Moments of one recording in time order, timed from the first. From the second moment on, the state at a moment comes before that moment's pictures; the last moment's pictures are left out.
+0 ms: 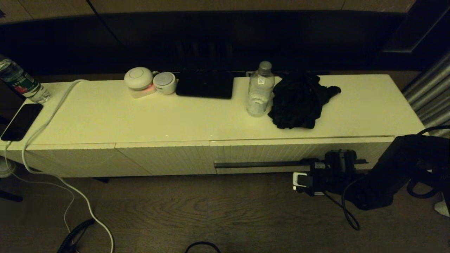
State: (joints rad) left arm 0.00 0.00 0.00 -0.04 0.02 -0.14; right arm 0.14 2.35 -0.97 -0.85 0.12 -1.37
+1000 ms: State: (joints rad) left arm 0.00 0.00 0.00 -0.04 0.02 -0.14; right arm 0.14 2.35 -0.87 -0.85 0.10 -1.37
